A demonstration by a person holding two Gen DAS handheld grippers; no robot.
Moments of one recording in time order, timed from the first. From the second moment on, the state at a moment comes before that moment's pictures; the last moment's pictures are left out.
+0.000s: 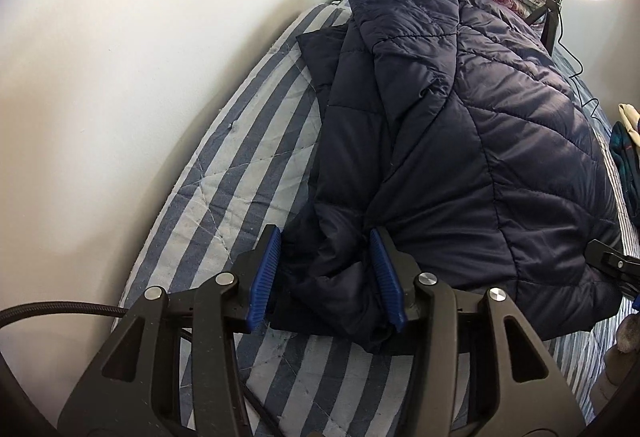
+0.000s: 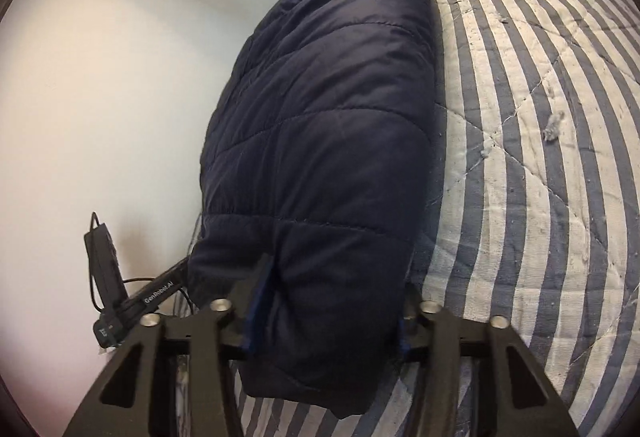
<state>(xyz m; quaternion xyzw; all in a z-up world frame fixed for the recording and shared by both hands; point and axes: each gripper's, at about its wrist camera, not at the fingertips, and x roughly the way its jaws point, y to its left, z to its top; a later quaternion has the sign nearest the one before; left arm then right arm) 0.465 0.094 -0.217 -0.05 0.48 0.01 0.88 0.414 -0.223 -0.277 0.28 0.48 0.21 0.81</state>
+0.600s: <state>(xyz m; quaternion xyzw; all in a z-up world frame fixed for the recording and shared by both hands) 0.410 0.038 -0.202 0.04 0.51 -0.04 0.86 0.356 -0.226 -0.227 0.16 0.52 0.17 0.82</state>
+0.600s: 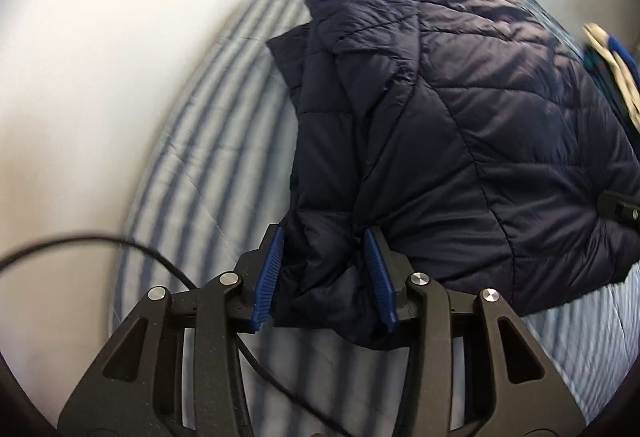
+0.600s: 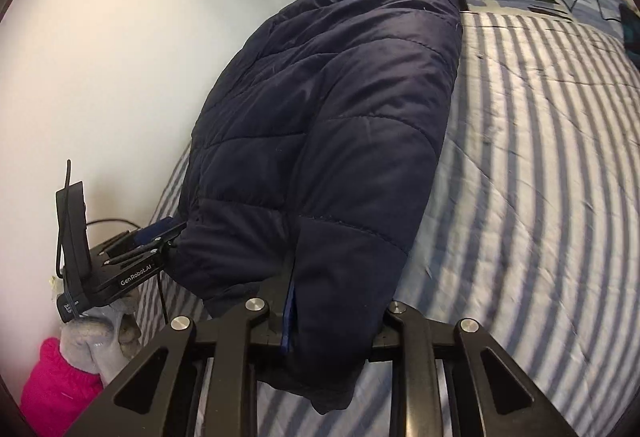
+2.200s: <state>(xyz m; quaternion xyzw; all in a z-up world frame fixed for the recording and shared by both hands) 0.301 -0.107 -0.133 0.01 0.45 -0.17 0.88 0.219 -0.328 -0.123 0.04 0.35 0.05 0.94</state>
